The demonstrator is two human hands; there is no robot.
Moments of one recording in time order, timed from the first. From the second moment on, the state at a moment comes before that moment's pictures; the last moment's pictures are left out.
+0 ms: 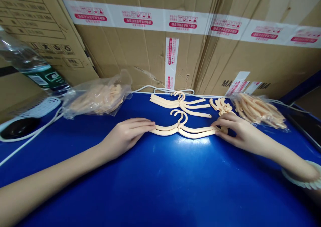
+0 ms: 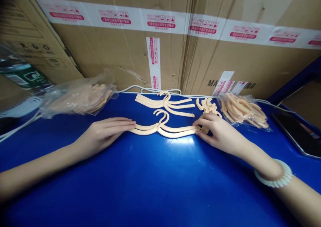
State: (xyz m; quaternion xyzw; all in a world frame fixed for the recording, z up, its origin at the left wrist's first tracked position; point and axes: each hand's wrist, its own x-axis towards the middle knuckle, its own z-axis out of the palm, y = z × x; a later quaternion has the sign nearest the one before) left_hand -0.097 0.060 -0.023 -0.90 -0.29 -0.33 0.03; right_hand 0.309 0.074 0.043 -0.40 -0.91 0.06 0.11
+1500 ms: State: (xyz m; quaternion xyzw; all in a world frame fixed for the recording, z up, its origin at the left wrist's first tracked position) left_hand -0.091 0.051 -0.006 -0.85 -0.38 -0.37 -0.03; right_hand 0.330 0.083 0.061 -0.59 -0.64 0.05 0.50
